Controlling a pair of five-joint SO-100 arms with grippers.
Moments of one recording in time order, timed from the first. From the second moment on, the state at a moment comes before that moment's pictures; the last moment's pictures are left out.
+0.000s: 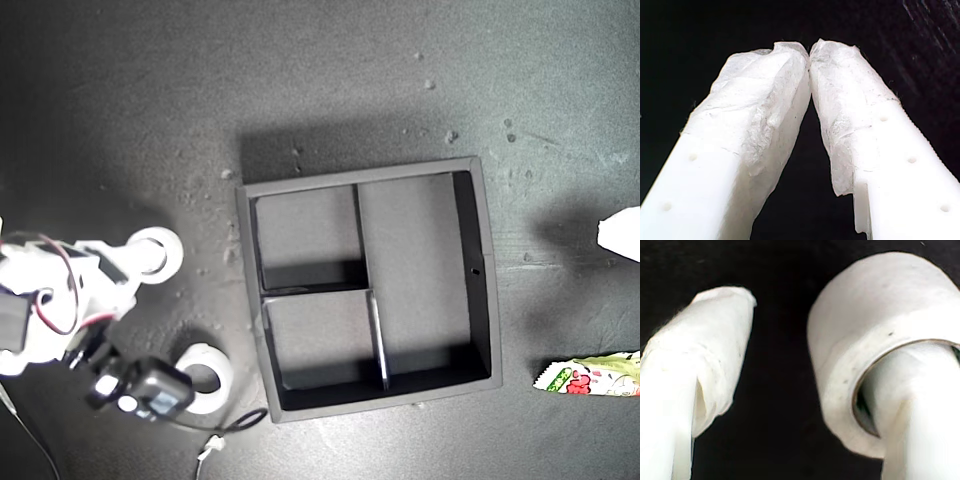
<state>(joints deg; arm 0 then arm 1) 14.9 108.2 131.7 50.6 -74.5 0.8 191.5 178.4 47.3 50.3</state>
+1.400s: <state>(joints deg) 7.6 110.2 102.5 64.0 -65.4 5.1 191.2 153.9 27.9 42.5</state>
